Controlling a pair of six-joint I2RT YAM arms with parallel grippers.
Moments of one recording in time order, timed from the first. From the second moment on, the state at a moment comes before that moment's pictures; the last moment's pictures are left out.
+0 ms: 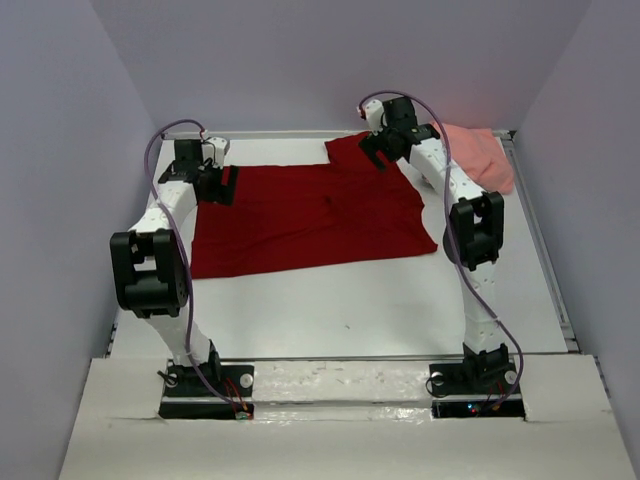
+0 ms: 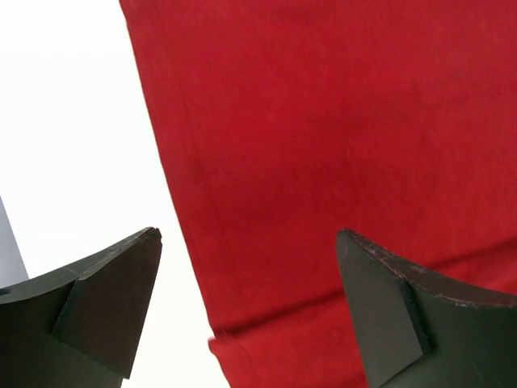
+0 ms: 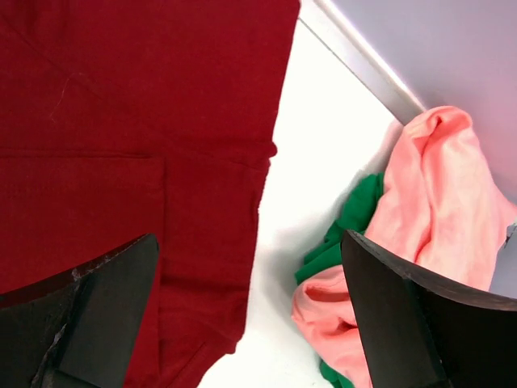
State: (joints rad) left arm 0.03 1.73 1.30 -0.38 0.09 0.27; right arm 0.32 2.31 2.20 -0.64 0.16 -0.49
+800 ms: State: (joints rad) left arm 0.12 2.31 1.99 -0.47 0.15 0.22; right arm 0.29 2.31 2.12 -0.68 0.07 -0.45
